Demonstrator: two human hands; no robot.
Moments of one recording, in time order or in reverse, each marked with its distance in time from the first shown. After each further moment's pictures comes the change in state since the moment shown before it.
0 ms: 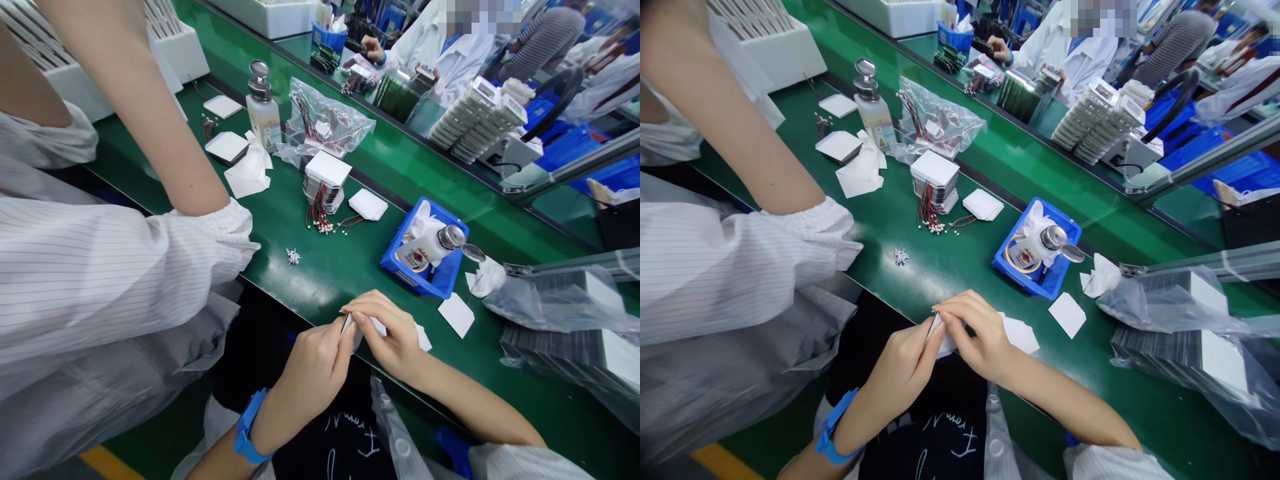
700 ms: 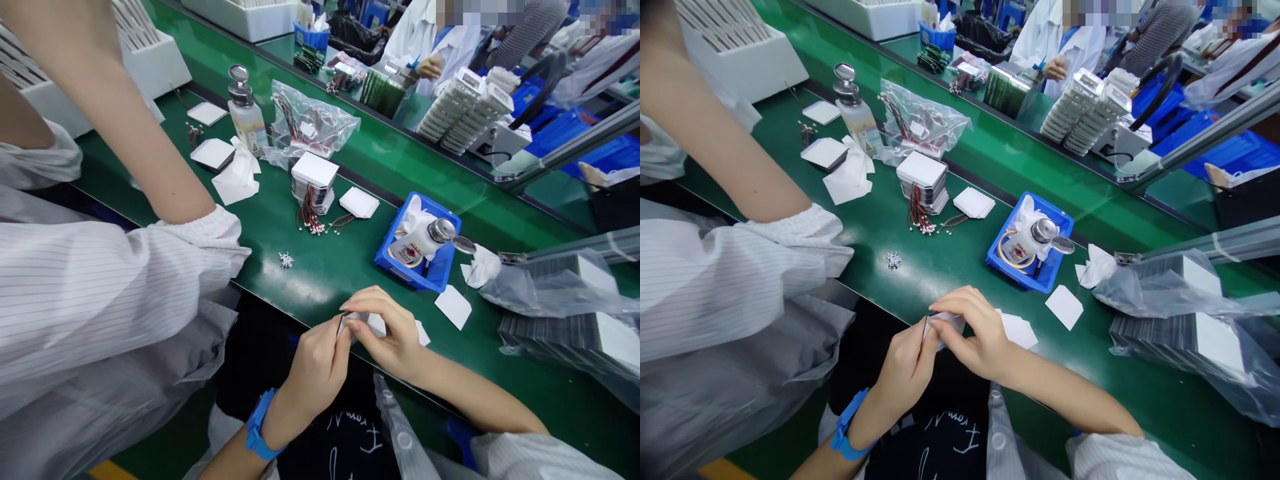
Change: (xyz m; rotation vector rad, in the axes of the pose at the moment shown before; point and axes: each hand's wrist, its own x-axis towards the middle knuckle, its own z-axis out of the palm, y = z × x) left_hand 0.002 -0.002 0.012 -0.112 0.108 0.040; right_hand 0.001 -0.003 -0.004 0.037 0.093 -0.030
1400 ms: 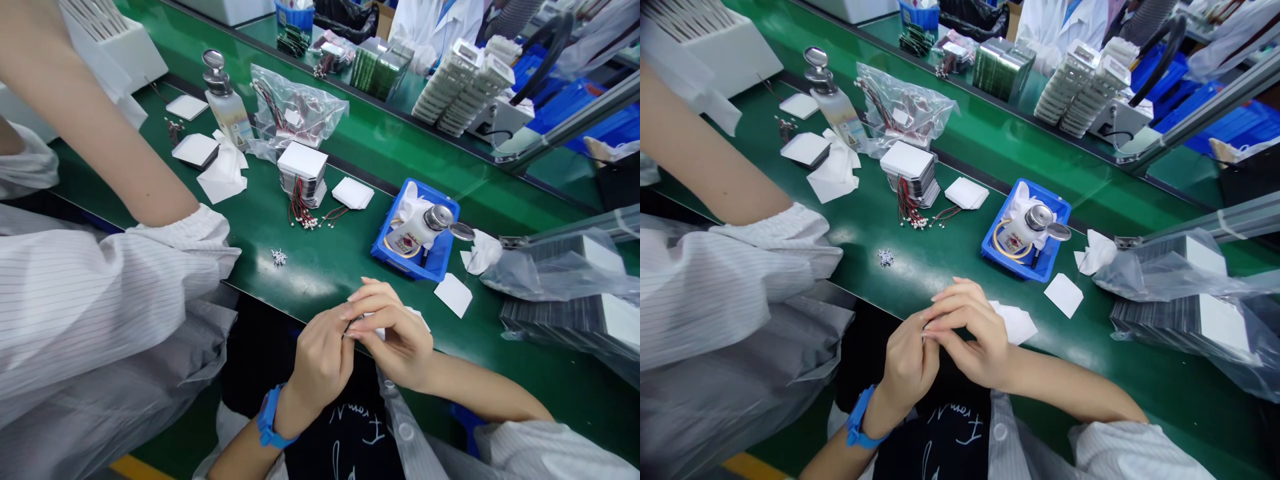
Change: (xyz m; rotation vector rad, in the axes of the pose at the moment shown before) left_hand 0.000 -0.007 0.013 0.220 0.180 0.297; right_hand -0.006 -0.008 -0.002 0.008 0.093 -0.046
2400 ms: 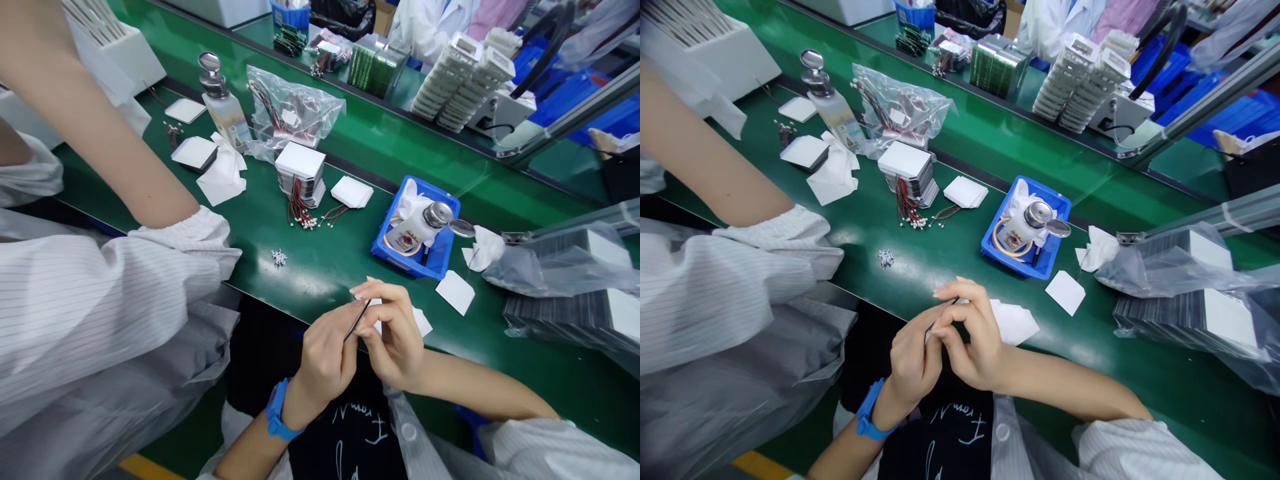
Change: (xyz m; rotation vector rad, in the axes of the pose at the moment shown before) left_hand -0.002 -0.002 0.005 -0.159 0.010 0.006; right_hand -0.014 0.000 0.009 -0.111 0.069 0.037
